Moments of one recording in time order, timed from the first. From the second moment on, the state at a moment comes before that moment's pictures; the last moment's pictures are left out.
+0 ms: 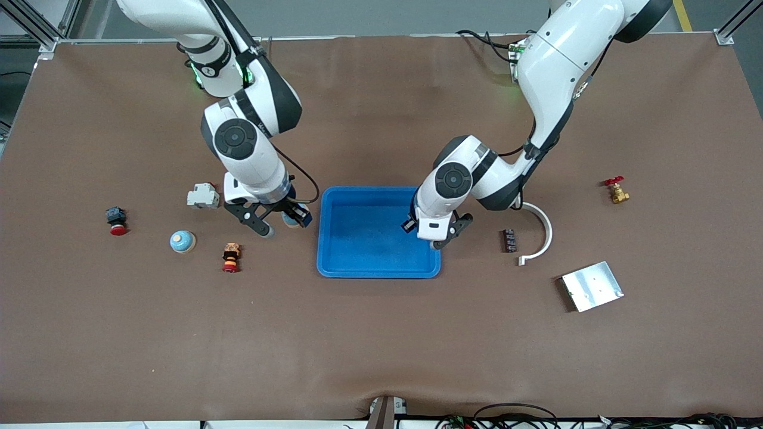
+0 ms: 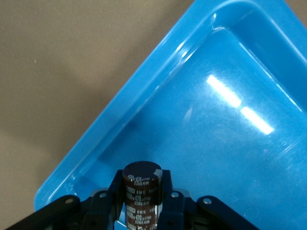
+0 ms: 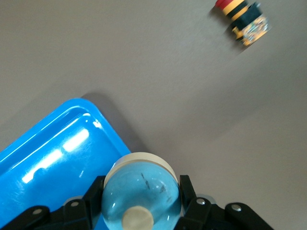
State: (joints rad) left arm -0.33 0.71 -0.38 -1.71 0.10 2.37 -1.41; right arm 0.49 0.33 0.04 -1.94 0.00 2.32 1.17
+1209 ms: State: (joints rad) left arm -0.32 0.63 -0.39 -1.70 0.10 2.22 -1.42; right arm 0.61 0.63 0.03 -1.74 -0.12 2.40 1.47
